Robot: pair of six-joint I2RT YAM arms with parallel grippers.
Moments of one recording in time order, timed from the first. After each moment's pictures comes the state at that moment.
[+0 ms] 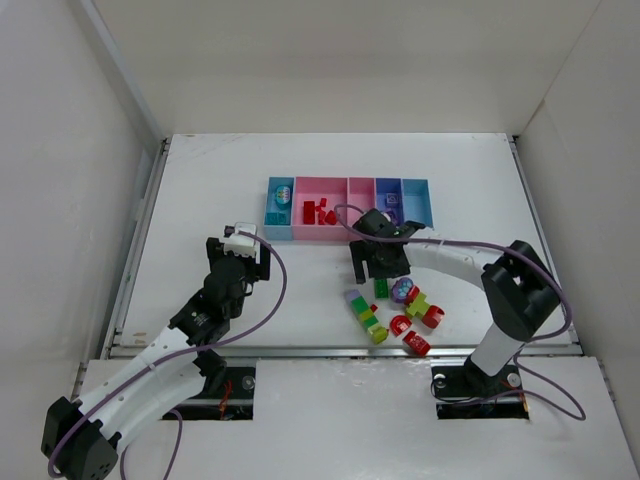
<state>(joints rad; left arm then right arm) -0.65 0.64 0.37 -0.01 -0.57 -0.05 0.72 1.67 1.09 -0.64 0.19 0.52</state>
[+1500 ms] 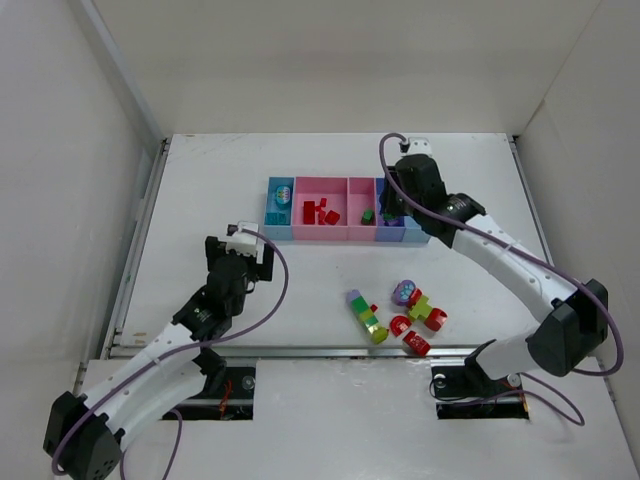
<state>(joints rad) -0.62 0.68 0.37 -0.01 -0.55 -0.04 0.59 1.42 1.28 -0.46 0.32 0.41</state>
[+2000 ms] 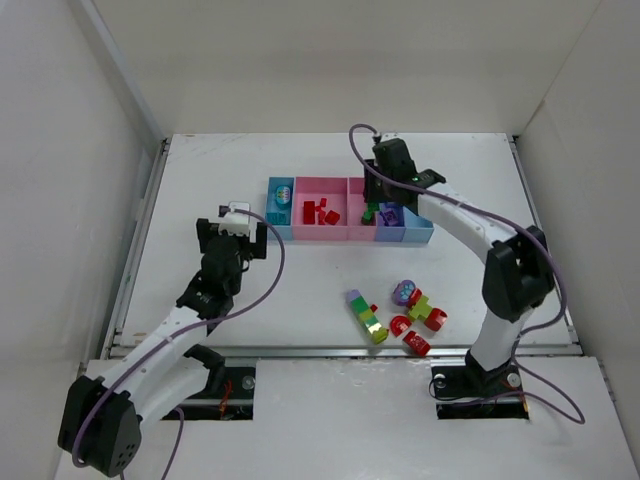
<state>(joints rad) -0.47 0.83 0.41 0.18 -0.49 0.04 0.50 1.76 1.47 -0.43 0.20 0.32</state>
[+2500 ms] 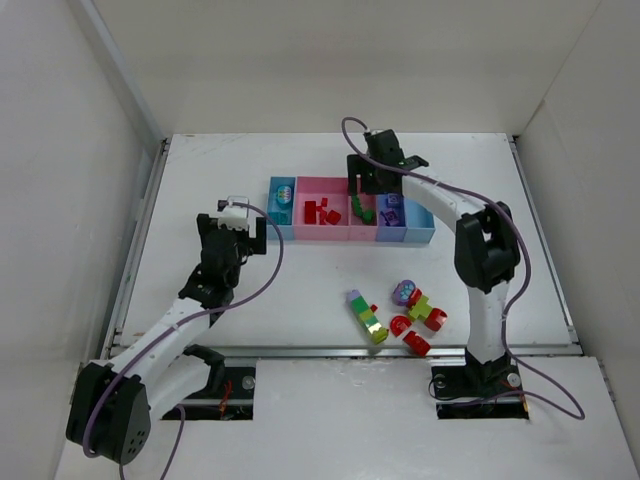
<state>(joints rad) -0.38 0.93 0.44 0.24 -0.38 0.02 0.44 2.08 1.73 -0.46 0.06 0.30</state>
